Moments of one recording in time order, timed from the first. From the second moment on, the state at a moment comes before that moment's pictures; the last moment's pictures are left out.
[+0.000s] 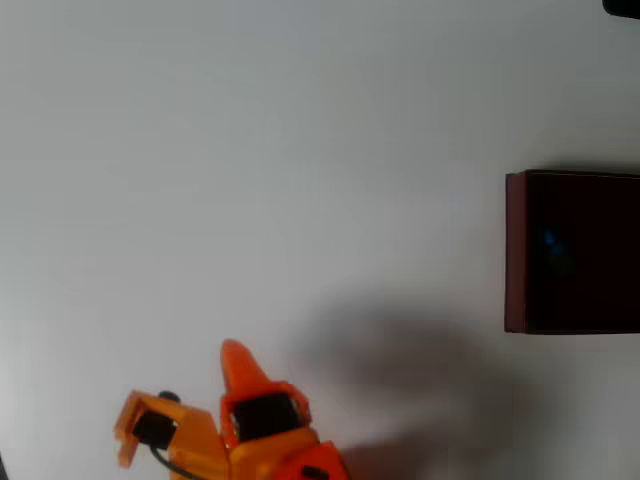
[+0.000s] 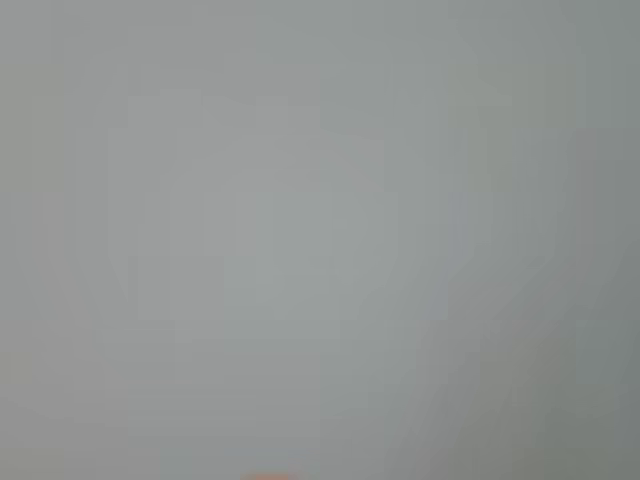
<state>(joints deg) -24.3 188.0 159.4 69.4 18.9</state>
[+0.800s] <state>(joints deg) -38.3 194.6 173.8 76.0 3.8</state>
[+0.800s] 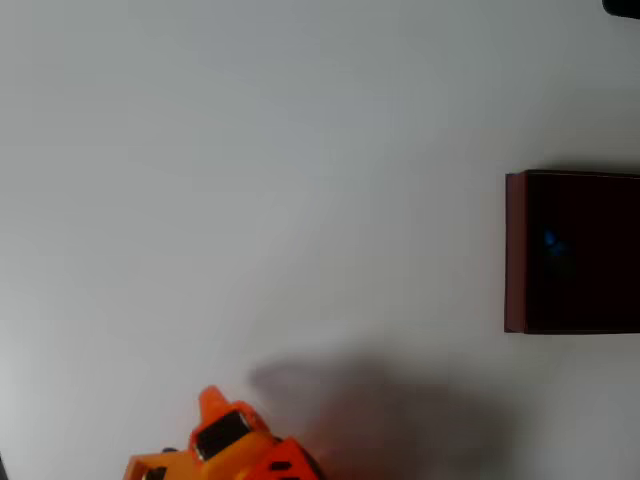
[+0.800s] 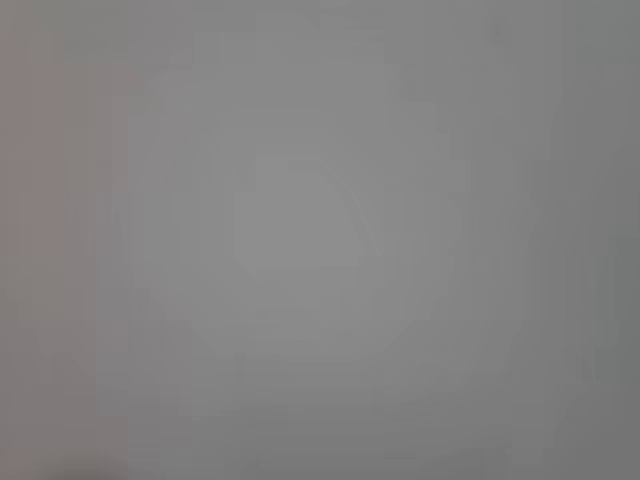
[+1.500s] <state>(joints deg) -40.0 194.7 173.8 76.3 1.2</state>
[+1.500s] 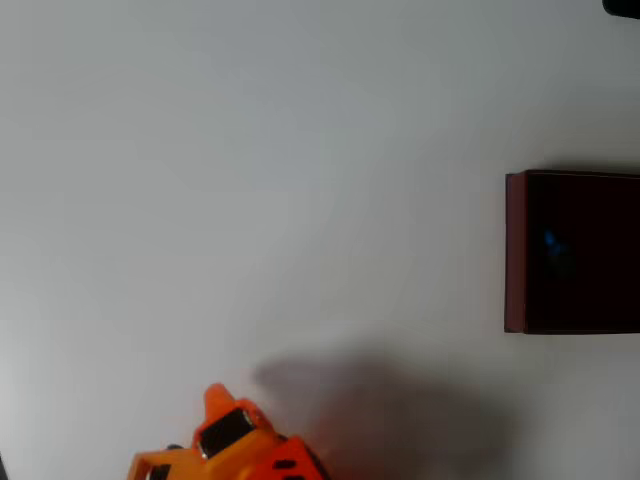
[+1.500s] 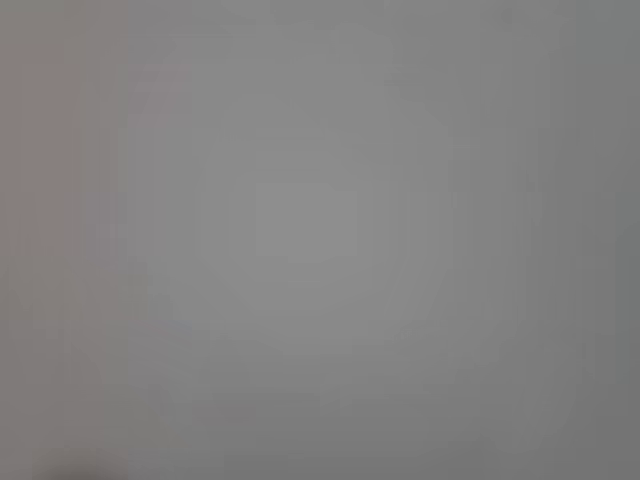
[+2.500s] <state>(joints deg) -40.5 194.7 173.8 76.5 1.0</state>
